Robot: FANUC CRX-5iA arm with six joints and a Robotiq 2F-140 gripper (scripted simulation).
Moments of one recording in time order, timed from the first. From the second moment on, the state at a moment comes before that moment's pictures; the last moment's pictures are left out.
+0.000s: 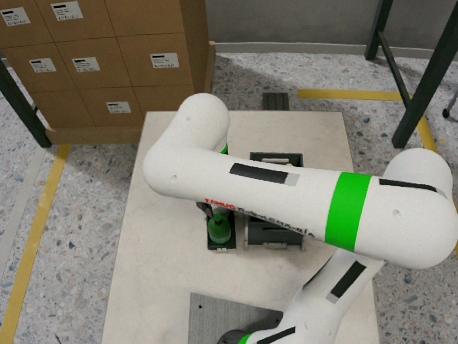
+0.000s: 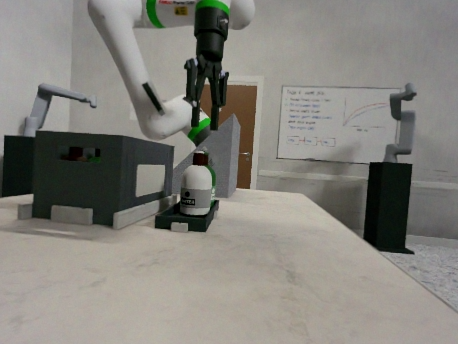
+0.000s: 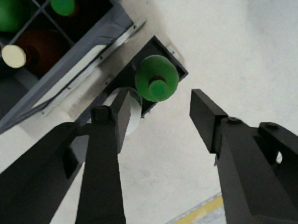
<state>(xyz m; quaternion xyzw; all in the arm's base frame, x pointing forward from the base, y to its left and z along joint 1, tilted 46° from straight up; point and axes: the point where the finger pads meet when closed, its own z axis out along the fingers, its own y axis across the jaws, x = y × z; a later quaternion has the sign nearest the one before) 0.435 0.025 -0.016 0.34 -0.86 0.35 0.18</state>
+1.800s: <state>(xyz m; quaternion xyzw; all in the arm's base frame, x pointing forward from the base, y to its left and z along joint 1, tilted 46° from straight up) 0.433 -0.002 -0.042 0.34 -0.86 0.35 0.18</state>
